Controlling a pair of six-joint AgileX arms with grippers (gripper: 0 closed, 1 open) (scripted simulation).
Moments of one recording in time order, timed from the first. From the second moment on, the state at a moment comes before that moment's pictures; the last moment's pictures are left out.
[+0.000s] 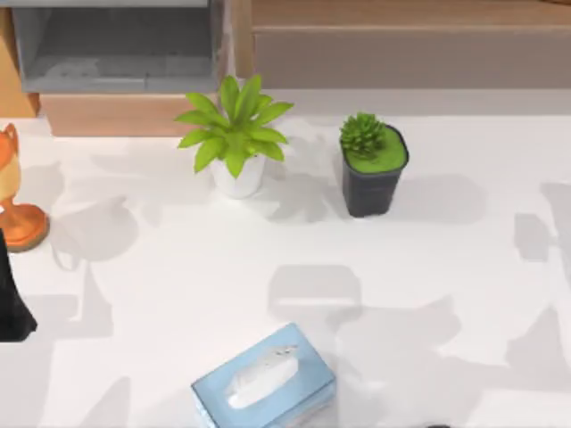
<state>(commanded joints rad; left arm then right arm) 0.00 0.00 0.00 0.00 0.00 0.00 -0.06 1.13 0.80 -0.57 0.02 0.07</state>
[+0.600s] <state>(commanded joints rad) 0.00 0.00 0.00 0.00 0.00 0.00 -0.09 1.85 1.28 -0.94 0.00 0.13</state>
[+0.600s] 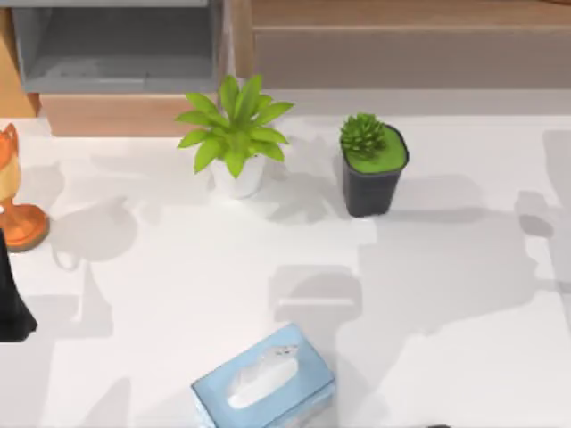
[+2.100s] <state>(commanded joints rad) 0.00 0.00 0.00 0.00 0.00 0.00 -0.09 2.00 1.24 -0.81 0.00 0.14</state>
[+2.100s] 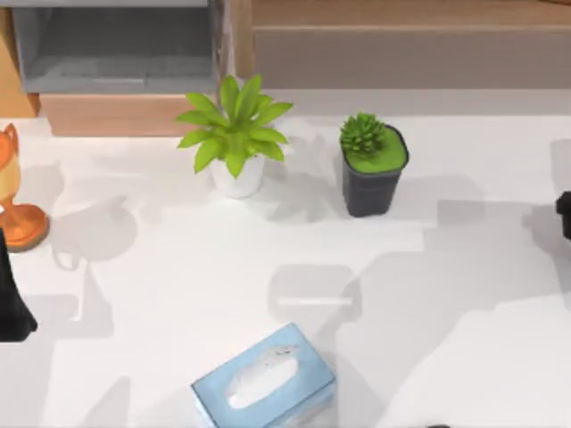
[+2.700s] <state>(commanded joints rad) 0.00 0.00 0.00 0.00 0.00 0.00 -0.09 2.00 1.24 -0.81 0.00 0.14</state>
